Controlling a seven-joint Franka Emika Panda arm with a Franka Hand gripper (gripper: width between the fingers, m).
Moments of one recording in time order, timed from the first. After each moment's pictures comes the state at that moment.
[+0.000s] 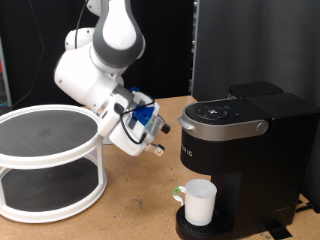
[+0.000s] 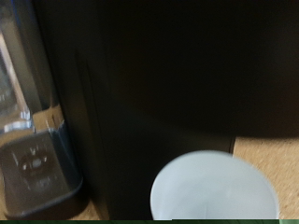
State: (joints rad) arm -0.09 -0.15 -0.06 -2.70 1.42 2.25 -1.54
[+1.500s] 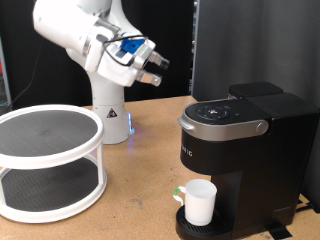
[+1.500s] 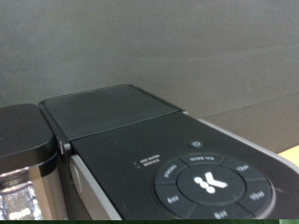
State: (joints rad) arm -0.15 -0.51 -0.12 -2.69 1.30 2.02 -1.23
